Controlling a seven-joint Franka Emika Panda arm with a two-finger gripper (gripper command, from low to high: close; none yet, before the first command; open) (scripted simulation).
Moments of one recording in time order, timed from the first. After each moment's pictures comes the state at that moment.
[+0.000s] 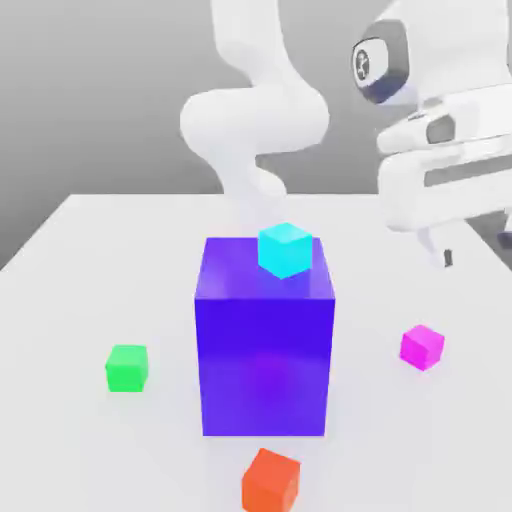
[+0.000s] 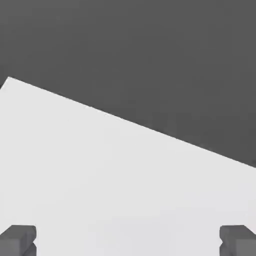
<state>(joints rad) 0.36 -0.26 0.30 -2.72 0.17 2.71 0.83</state>
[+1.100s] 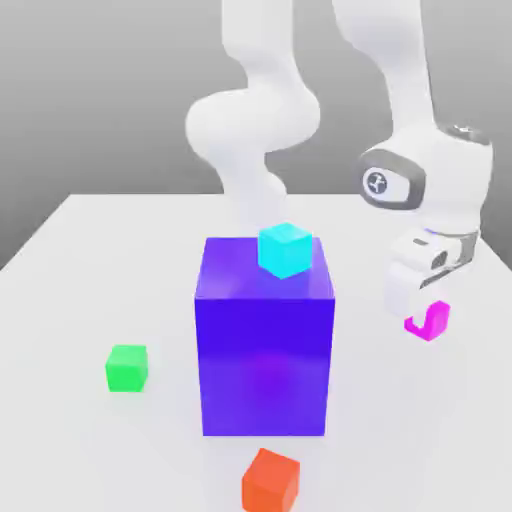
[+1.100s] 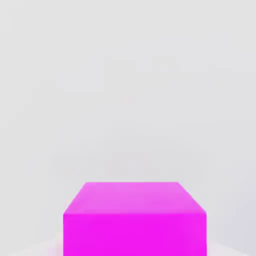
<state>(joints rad) 0.64 0.02 0.18 -2.86 -0.10 2.87 0.92</state>
